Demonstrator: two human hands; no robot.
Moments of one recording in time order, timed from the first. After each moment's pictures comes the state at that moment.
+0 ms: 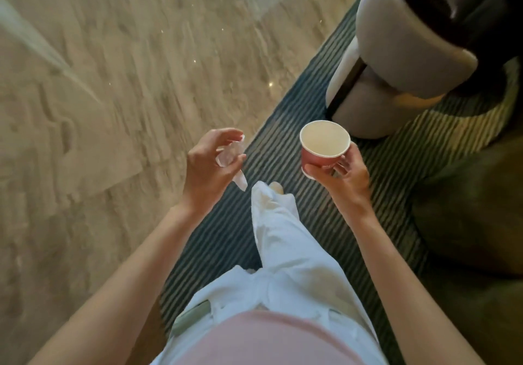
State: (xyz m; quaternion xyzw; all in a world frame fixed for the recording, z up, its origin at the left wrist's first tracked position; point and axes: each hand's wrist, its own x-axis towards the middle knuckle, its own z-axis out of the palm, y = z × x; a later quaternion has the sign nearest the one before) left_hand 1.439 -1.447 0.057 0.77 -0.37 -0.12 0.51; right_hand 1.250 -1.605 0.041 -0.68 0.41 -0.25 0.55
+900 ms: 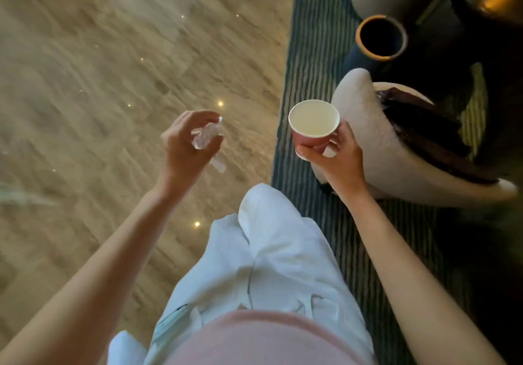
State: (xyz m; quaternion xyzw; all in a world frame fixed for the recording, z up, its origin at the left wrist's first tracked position) left_hand 1.937 -2.042 0.058 0.67 -0.53 -0.24 0.47; right_hand 1.675 -2.114 0.042 -0.60 0.54 -0.35 0.47
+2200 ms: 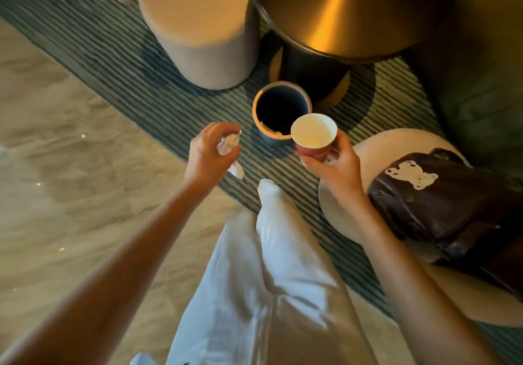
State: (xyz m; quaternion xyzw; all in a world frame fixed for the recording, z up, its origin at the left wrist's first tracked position) left_hand 1.852 -2.960 -0.012 0.32 -0.85 -0.39 0.17; right_hand 1.680 -2.769 -0.029 -0.19 0.77 -0.52 0.30
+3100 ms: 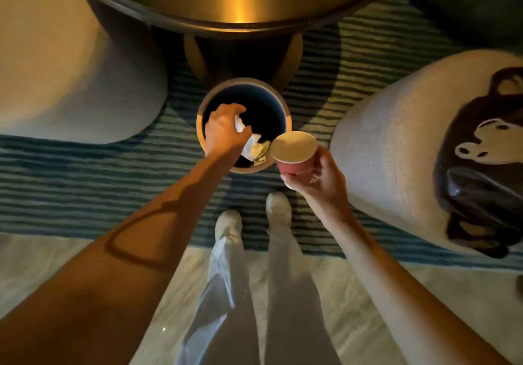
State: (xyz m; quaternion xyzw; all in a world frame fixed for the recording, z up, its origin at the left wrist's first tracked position) left_hand 1.575 -3.099 -0.355 0.21 -0.90 -0.37 -0.09; right_hand 1.615 -2.895 -0.301 0.04 0.84 -0.50 0.20
